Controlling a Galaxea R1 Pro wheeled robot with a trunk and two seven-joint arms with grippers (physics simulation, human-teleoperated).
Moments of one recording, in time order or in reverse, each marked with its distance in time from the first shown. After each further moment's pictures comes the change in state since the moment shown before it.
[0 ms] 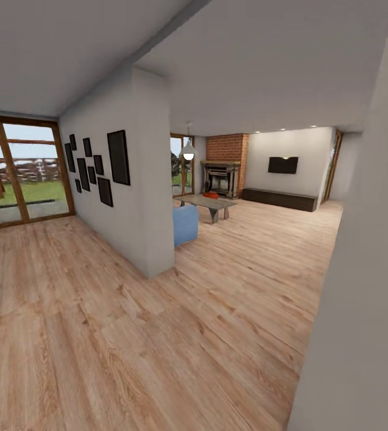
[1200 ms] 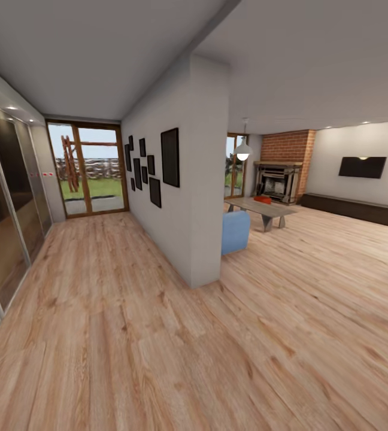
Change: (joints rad) left arm 0.000 -0.001 0.000 0.000 -0.001 0.007 0.000; right arm 0.000 -0.007 0.004 0.000 -0.002 -0.001 0.001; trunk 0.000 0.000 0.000
